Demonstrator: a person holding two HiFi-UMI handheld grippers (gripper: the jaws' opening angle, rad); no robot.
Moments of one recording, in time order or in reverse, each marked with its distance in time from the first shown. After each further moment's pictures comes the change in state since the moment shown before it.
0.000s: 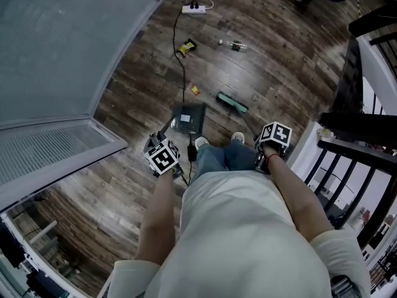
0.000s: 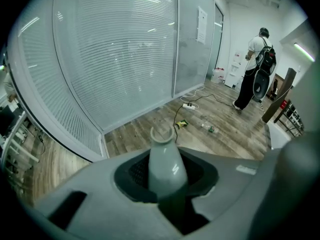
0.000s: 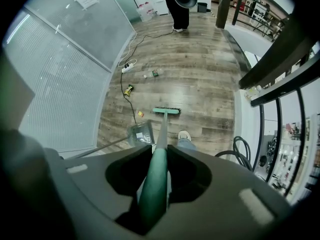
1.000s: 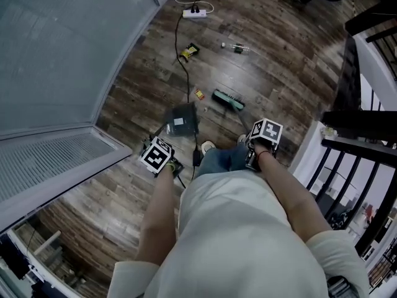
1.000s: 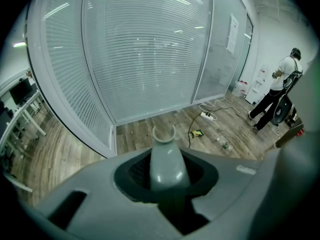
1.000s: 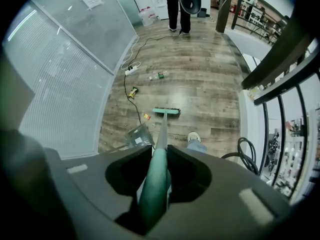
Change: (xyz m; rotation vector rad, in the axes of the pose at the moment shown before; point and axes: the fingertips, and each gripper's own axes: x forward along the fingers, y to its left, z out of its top) left arm 0.025 0.086 0.034 -0.239 -0.017 0.117; right arm 0.026 0.091 -0.011 0.021 -0.056 -0.015
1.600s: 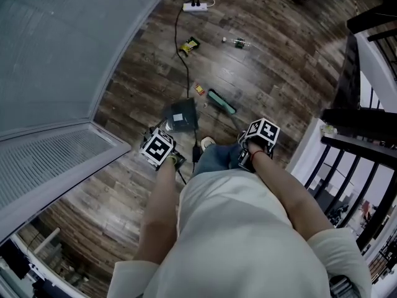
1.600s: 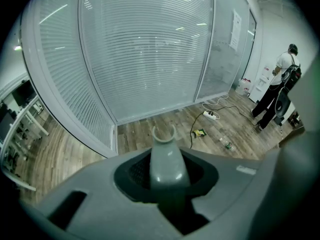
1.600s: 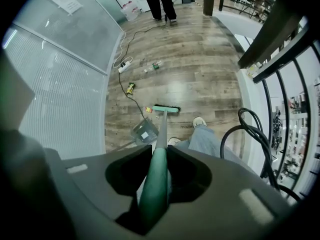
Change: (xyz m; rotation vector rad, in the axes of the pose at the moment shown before) left arm 0.023 -0.009 0.015 -0.004 0.023 0.031; right arm 0.020 0.033 -0.029 0.165 0.091 0.039
